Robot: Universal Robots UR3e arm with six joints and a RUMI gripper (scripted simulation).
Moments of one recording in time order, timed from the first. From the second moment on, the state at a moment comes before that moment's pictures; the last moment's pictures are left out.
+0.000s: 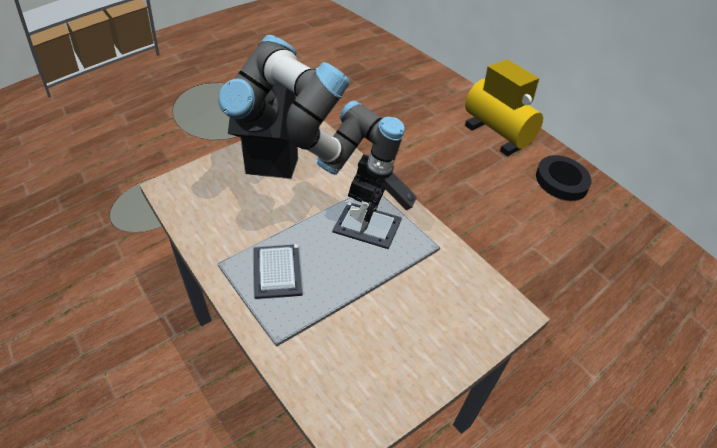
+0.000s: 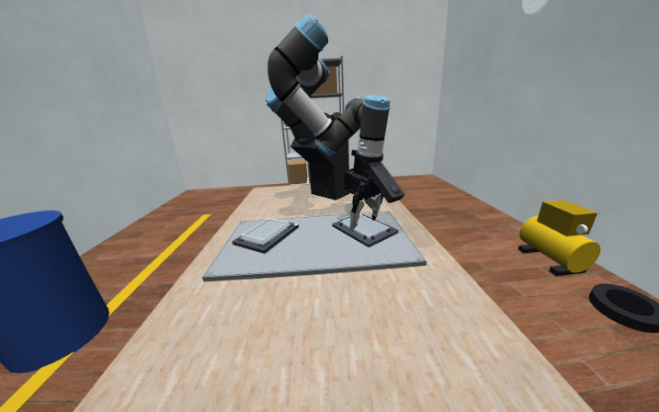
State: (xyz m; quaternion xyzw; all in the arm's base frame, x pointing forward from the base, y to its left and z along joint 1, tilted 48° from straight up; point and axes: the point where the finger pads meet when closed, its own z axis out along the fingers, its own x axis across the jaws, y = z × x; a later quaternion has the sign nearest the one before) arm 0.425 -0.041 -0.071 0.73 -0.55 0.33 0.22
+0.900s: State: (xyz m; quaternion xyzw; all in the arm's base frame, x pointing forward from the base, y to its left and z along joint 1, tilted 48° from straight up) arm 0.410 -0.030 -0.046 0.72 -0.56 0.34 0.21
